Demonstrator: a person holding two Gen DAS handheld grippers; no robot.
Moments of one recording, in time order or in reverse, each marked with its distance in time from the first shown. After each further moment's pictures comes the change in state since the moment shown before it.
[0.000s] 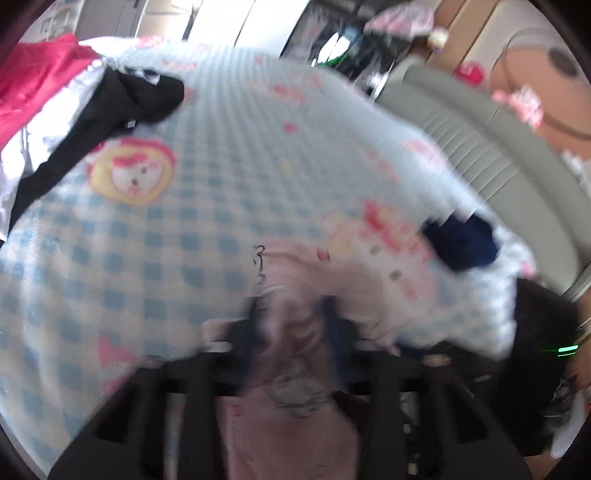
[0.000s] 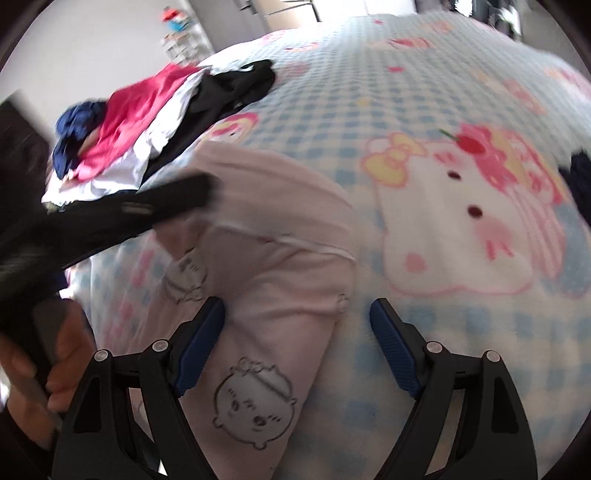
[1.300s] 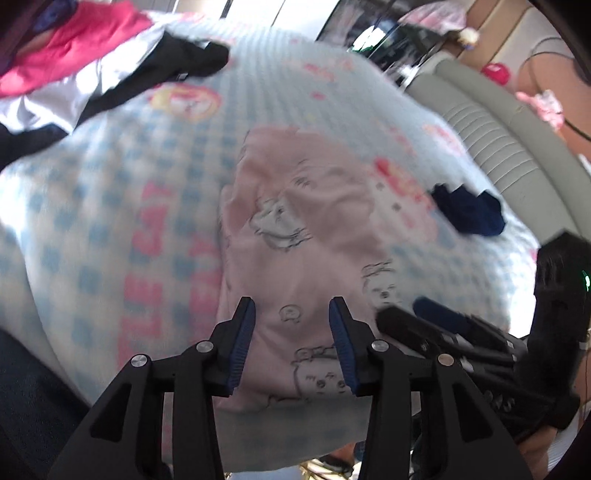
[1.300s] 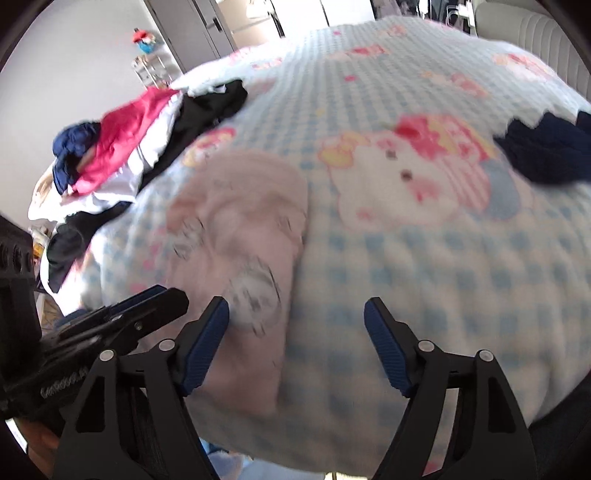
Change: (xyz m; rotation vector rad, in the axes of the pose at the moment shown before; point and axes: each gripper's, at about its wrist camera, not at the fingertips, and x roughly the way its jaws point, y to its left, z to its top) left arm -0.056 -0.012 -0.080 -0.110 0.029 0.064; right arm -0.049 -0.002 -0.042 0.140 -0.029 -0.073
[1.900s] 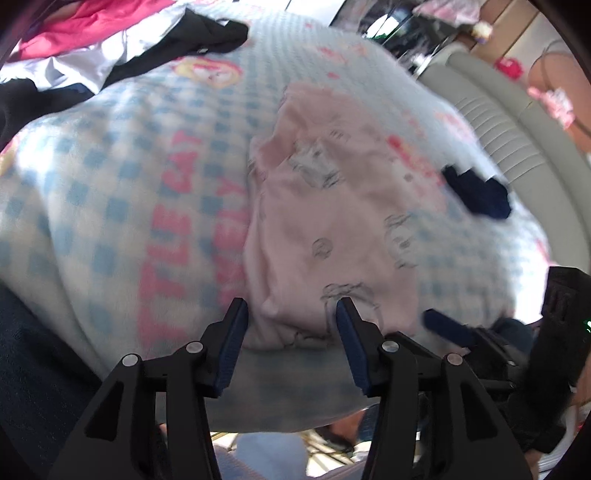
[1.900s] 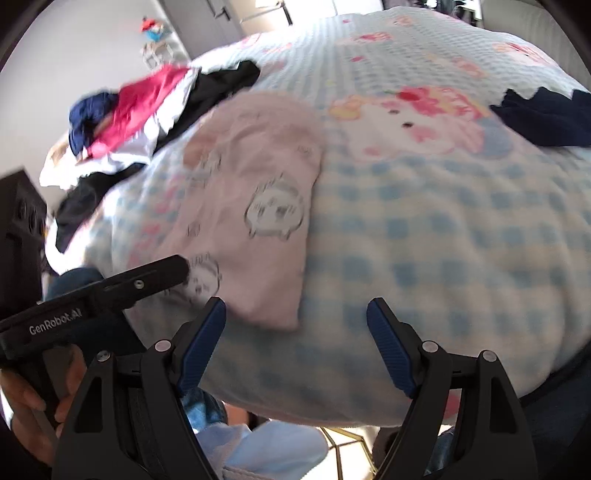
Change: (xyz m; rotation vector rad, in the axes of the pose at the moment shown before) left arm -0.009 0.011 -0.033 -0.029 0.074 0.055; right arm -0.011 0.007 -0.050 -0.033 0.029 -0.031
